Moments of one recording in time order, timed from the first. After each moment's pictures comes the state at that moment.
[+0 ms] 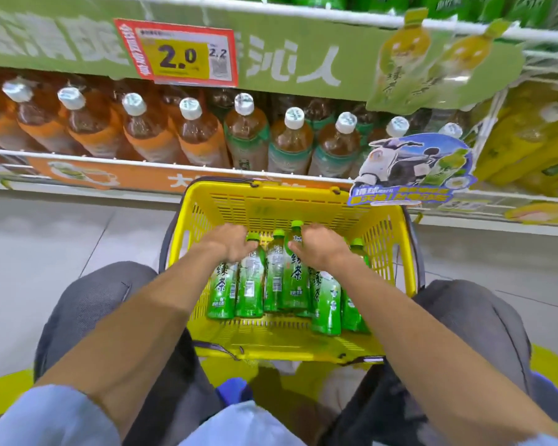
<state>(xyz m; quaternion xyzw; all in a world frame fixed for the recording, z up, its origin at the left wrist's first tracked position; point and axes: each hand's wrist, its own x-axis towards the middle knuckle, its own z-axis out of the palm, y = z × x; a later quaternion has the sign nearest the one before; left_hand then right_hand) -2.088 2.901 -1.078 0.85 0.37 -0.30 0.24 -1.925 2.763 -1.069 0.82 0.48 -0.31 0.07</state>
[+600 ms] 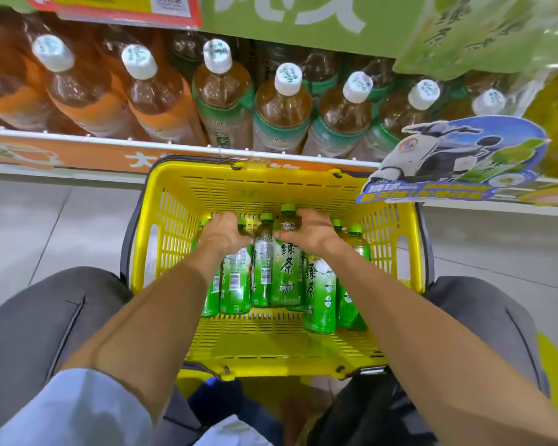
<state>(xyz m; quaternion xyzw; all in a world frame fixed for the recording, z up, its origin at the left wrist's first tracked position) -2.053 2.896 -1.151 0.76 0.50 -0.26 0.32 -1.905 2.782 -1.119 0.84 0.30 -0.45 -0.07</state>
